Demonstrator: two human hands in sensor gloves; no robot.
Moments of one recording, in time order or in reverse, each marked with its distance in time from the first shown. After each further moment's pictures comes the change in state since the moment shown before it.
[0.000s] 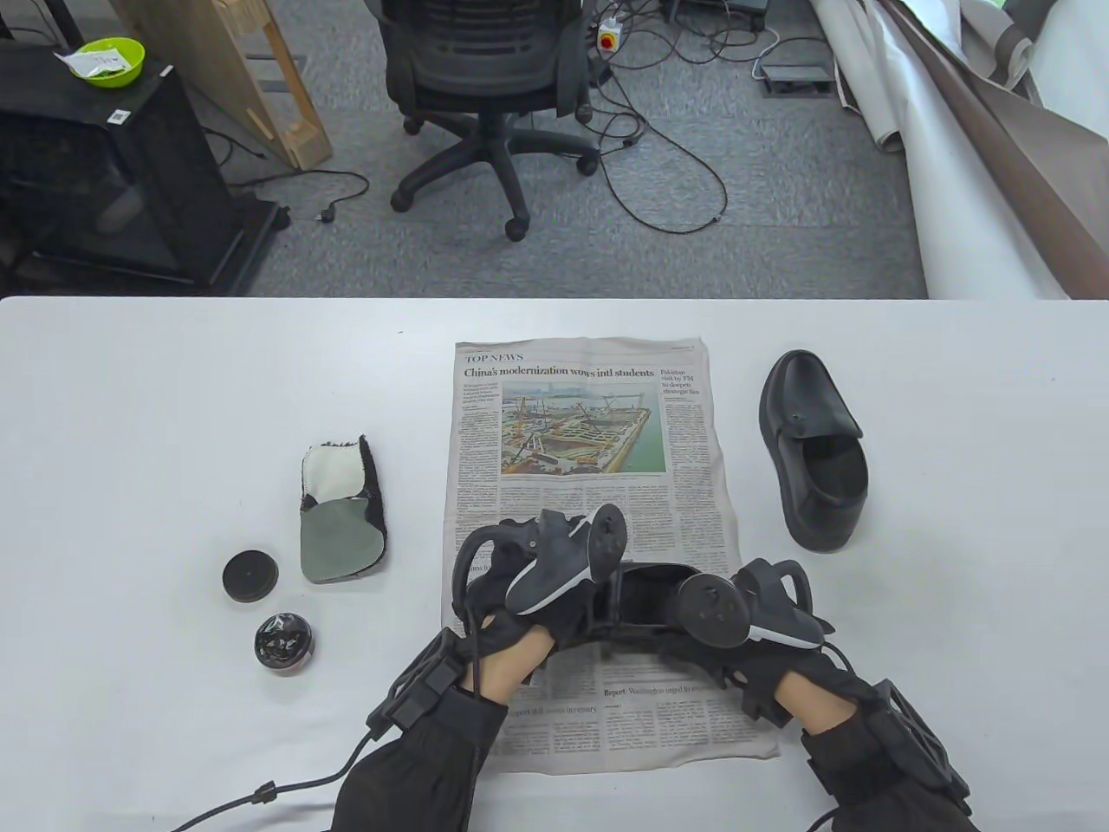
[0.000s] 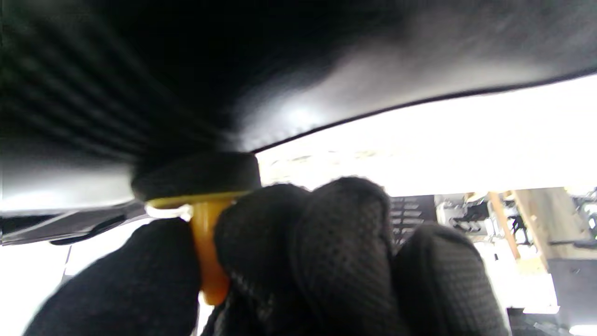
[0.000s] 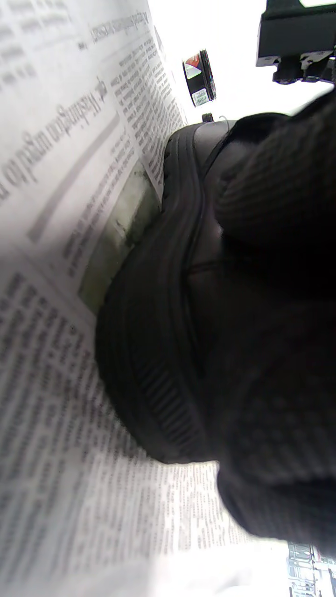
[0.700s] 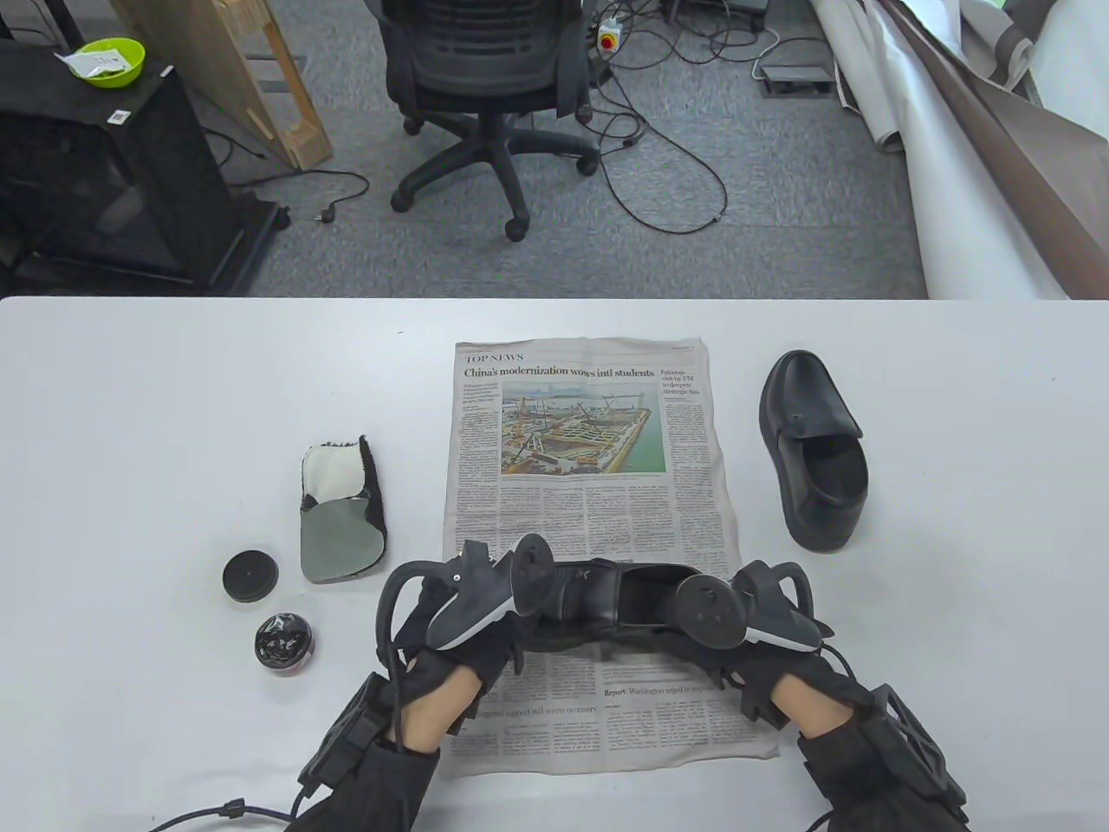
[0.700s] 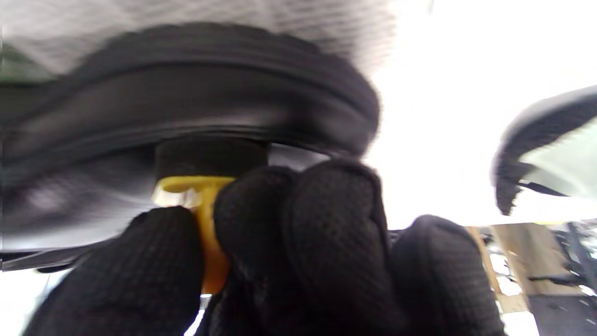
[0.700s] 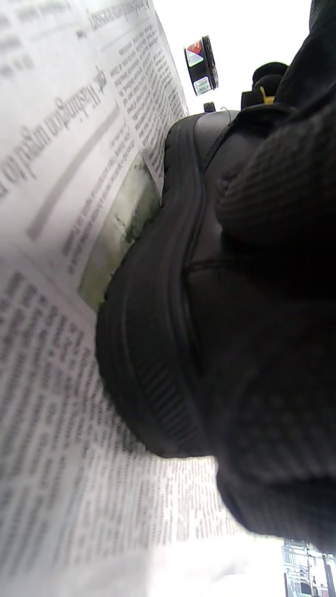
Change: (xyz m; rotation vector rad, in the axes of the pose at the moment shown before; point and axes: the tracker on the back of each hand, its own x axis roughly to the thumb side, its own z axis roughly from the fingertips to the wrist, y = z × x) left_hand -0.042 -0.003 0.047 -0.110 -0.028 0.033; right_hand 0.001 0.000 0.001 -0.002 0.025 0.015
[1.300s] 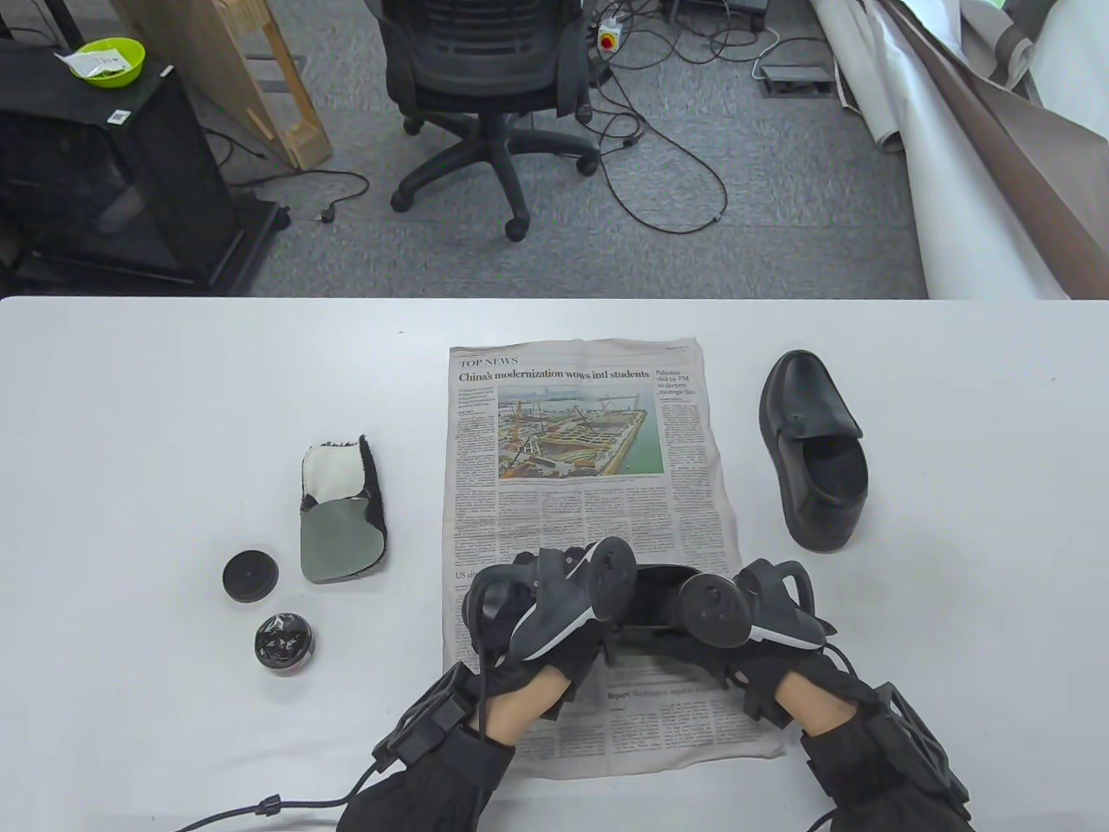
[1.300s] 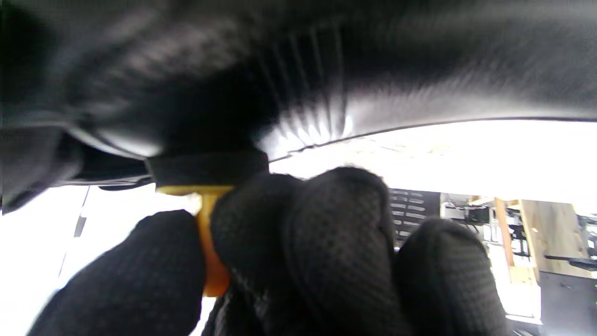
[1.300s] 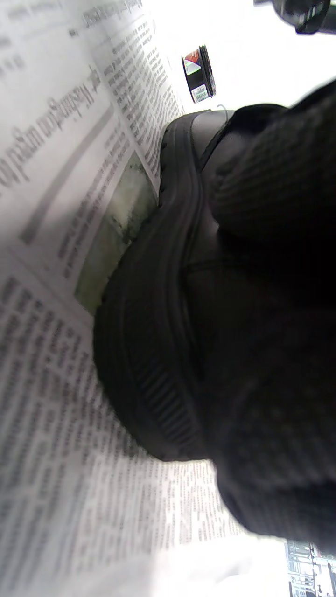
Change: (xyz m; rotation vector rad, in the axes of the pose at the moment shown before) left_hand 0.064 0.006 -0.022 0.202 0.022 0.083; right_hand -0.002 0.000 0.000 0.002 -0.016 -0.015
